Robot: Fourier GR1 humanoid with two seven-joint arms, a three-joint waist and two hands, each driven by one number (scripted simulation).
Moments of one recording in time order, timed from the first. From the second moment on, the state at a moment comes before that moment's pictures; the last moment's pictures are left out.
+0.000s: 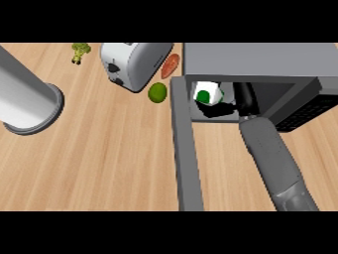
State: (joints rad) left arm 0.43 0.06 0.69 -2.26 0.62 -0.52 0.14; right arm -0.70 -0.03 -0.11 -0.76 0.31 -0.21 -0.51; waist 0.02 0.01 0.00
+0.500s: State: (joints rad) left arm 0.40 0.06 0.68 -2.24 0.63 -0.54 0.14; right arm -0.94 -0.08 -0.18 -0.40 0.37 -0.39 -0.57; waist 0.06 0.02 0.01
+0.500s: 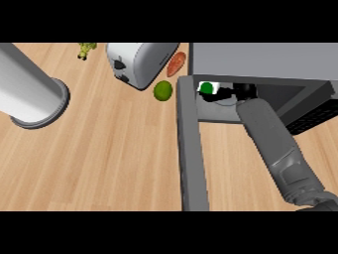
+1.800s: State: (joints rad) left arm 0.28 0.09 0.63 -2.17 0.53 -0.55 0.13; right arm -1.07 -0.28 -0.16 -0.09 0.54 -0.85 -0.48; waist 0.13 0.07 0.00
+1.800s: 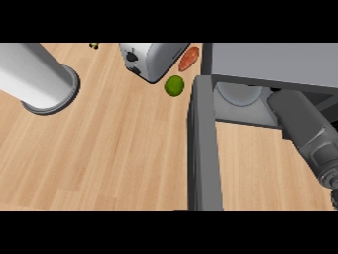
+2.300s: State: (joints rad) left arm 0.26 0.10 0.57 -2.14 0.48 -0.59 0.13; right arm -1.09 -0.24 -0.17 -0.11 0.52 -0.75 -0.58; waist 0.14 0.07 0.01
